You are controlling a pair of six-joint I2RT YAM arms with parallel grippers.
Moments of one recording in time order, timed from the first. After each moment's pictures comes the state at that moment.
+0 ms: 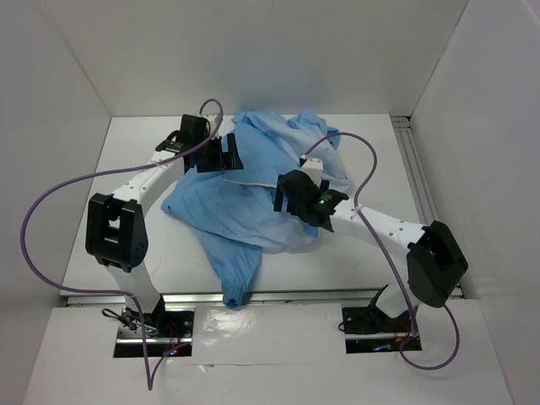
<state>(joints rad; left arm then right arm) -0.25 1.77 1.45 -0.46 0.26 -0.34 0.78 1.48 1.05 -0.41 0.53 0.72</state>
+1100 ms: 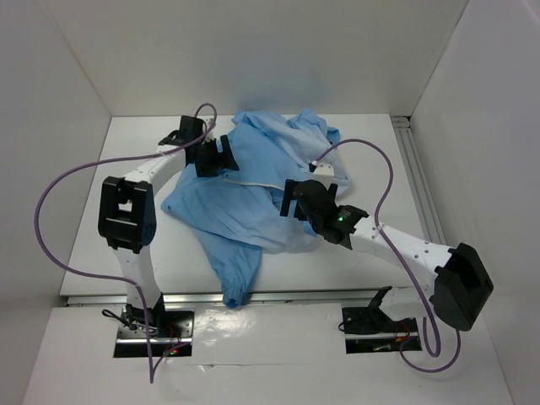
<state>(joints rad) -0.18 1.95 1.53 -0.48 0.34 -0.42 0.80 1.27 0.87 -0.25 0.52 0.65</state>
